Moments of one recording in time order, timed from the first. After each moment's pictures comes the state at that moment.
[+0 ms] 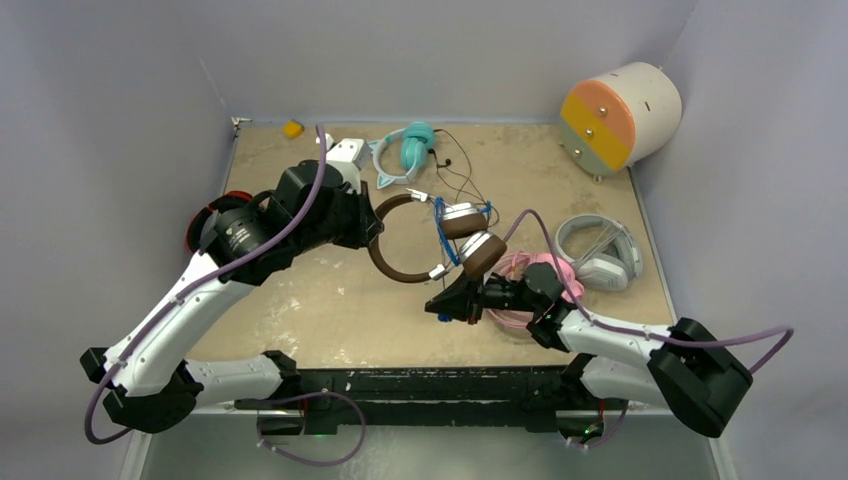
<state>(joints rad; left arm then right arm) -0.82 1.13 1.56 -1.00 -0.13 -0.52 0.75 1.15 0.29 0.92 -0.74 0.54</state>
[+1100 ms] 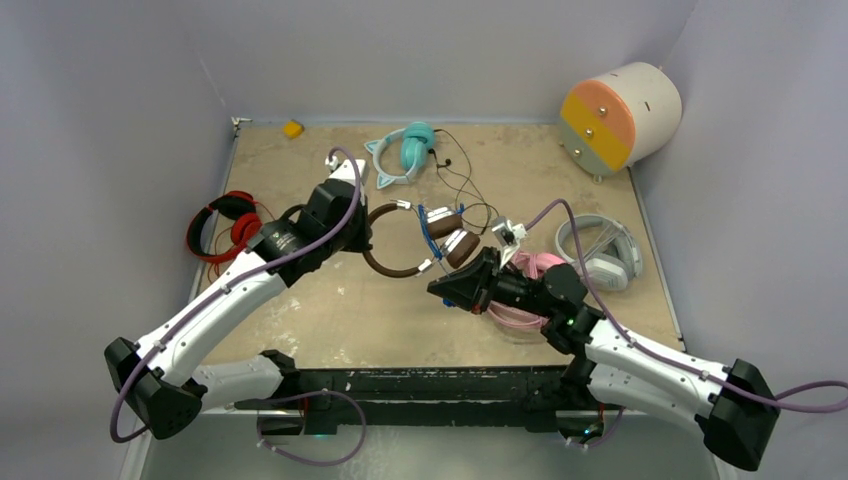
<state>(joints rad) -0.68 1.14 1.18 -0.73 -0.26 -0.48 0.88 0.82 0.39 0.61 -0.45 0.73</state>
